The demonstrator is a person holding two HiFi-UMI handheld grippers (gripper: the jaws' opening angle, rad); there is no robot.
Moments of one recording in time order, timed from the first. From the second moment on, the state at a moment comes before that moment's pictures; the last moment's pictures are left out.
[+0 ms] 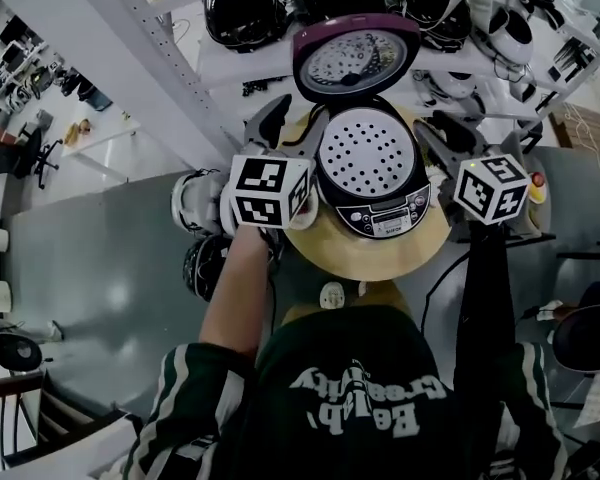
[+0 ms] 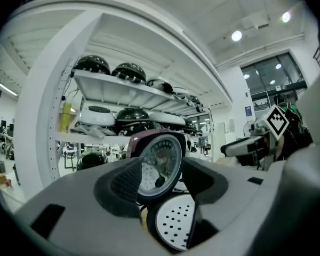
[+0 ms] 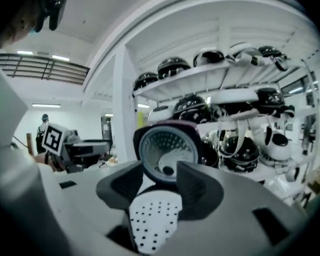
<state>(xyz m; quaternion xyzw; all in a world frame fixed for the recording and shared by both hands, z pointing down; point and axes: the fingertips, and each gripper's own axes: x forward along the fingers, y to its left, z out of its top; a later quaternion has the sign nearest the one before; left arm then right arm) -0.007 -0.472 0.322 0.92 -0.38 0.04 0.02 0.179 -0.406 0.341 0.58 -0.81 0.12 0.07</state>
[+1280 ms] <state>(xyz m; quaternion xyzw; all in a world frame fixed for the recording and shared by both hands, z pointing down) 0.053 -0.603 0.268 0.91 -0.40 0.04 0.11 0.208 -0.599 0.268 0.52 -0.84 0.16 0.02</state>
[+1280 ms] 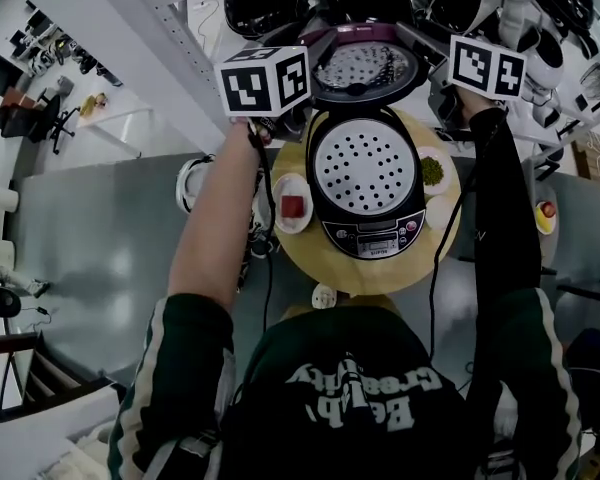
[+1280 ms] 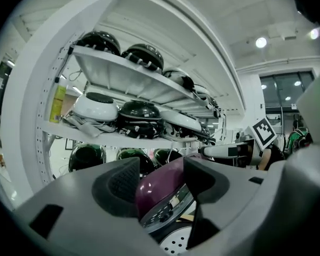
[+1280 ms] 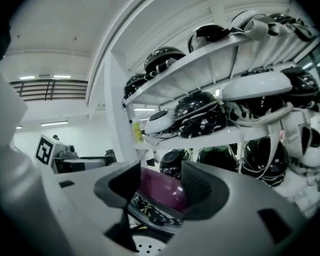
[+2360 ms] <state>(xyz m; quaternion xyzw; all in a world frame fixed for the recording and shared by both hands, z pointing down) 0.050 -0.433 0.341 0.94 -0.32 0.08 0.12 0.197 -0.426 0.341 0.52 -0.83 0.15 0.08</state>
